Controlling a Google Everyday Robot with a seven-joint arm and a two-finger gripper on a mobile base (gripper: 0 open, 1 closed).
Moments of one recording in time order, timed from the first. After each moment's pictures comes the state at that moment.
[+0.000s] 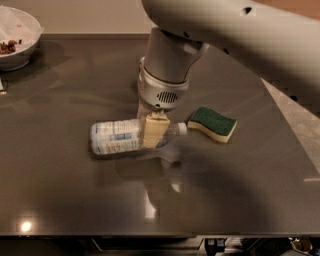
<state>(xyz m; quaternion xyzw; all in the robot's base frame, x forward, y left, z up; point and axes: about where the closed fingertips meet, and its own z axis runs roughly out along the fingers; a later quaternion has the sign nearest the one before) 0.459 0.027 0.888 -0.76 0.64 0.09 0.11</state>
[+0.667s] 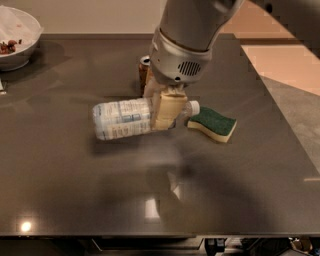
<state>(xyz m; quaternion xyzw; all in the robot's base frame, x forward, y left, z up) 0.450 0.004 0.951 -0.78 0.60 0.08 0.14</state>
